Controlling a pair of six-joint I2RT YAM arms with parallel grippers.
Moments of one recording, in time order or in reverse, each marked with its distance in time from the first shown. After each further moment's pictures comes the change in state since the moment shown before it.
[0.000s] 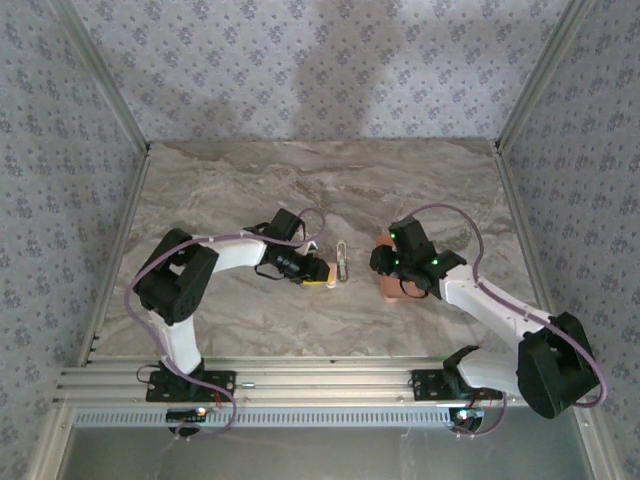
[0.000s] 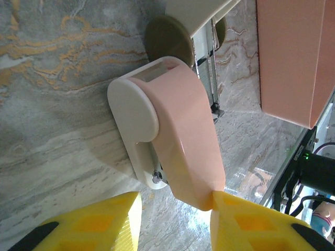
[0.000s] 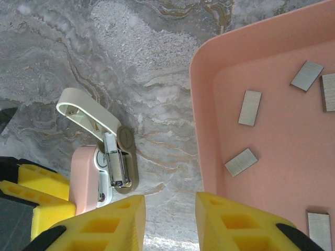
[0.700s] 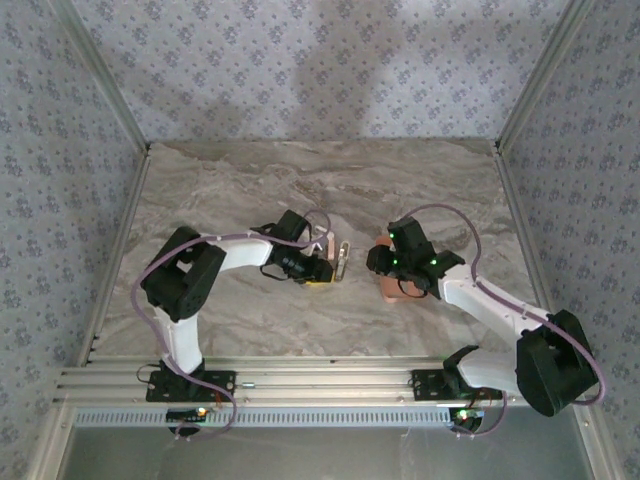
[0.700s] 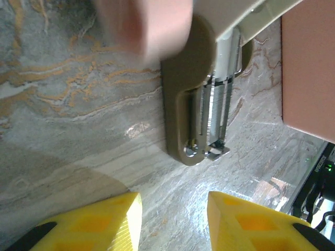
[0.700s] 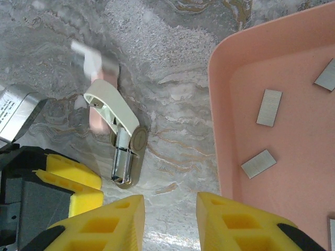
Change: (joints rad) left arm -0.023 0.039 0.023 0.009 -0.068 -0.005; right arm 0.007 0.011 -0.003 0.031 -0.037 0.000
